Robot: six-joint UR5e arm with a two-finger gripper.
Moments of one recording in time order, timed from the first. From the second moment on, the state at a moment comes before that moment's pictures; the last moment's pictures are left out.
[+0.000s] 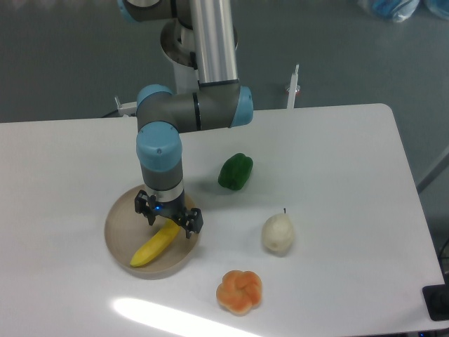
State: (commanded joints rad) arm 1.95 -2.04 -1.82 -0.71 1.55 0.51
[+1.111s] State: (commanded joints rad) arm 1.93 -2.05 -1.82 -0.71 1.55 0.51
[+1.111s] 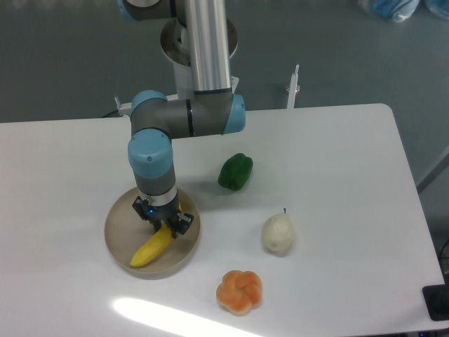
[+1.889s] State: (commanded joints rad) arm 1.95 -1.99 -1.81 -0.72 1.55 0.55
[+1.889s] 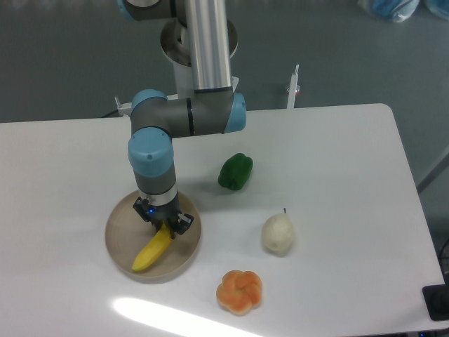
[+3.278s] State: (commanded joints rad) arm 2.23 -1.89 -1.60 -0.95 1.56 1.01
